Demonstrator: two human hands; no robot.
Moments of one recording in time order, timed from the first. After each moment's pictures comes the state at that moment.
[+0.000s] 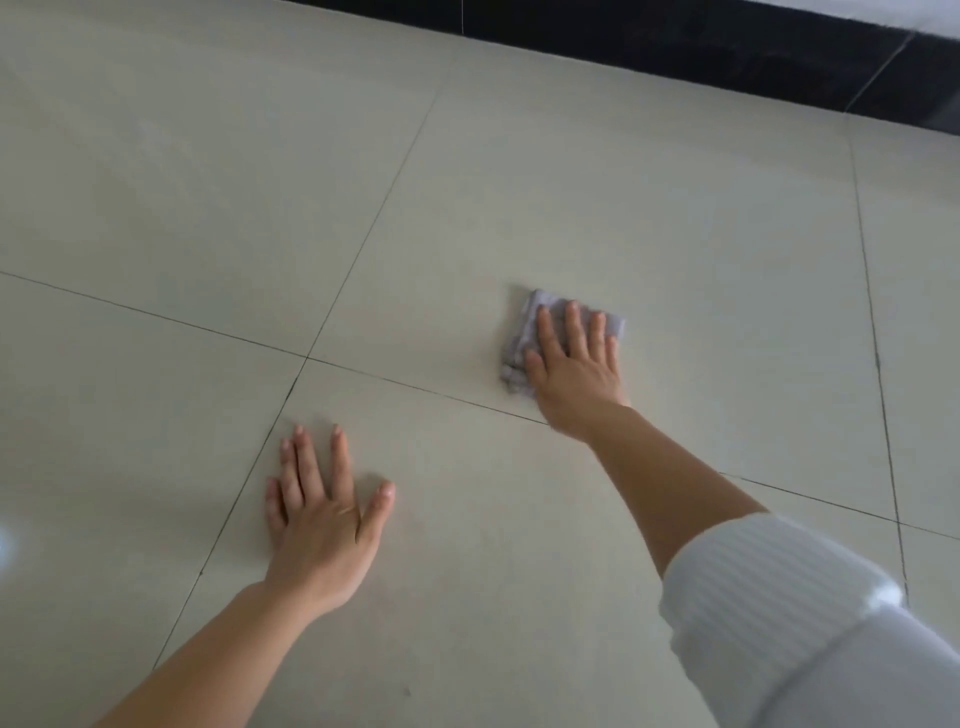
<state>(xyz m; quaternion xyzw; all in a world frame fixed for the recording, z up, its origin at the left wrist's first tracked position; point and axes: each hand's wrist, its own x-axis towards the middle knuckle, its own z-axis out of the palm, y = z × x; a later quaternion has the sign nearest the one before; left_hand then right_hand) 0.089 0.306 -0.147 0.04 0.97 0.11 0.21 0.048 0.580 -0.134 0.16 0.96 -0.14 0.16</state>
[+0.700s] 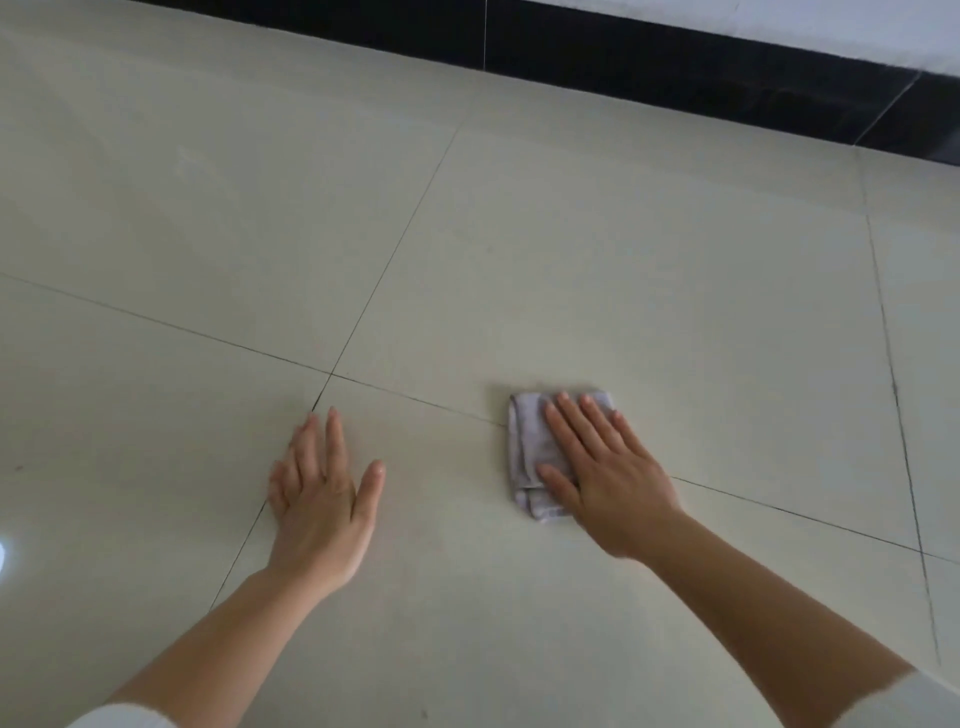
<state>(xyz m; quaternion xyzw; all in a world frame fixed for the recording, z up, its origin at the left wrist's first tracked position) 0.064 0.300 -0.133 0.04 0.97 0.18 0.14 0.124 0.575 -0.139 0.00 0.99 -0.03 0.14</state>
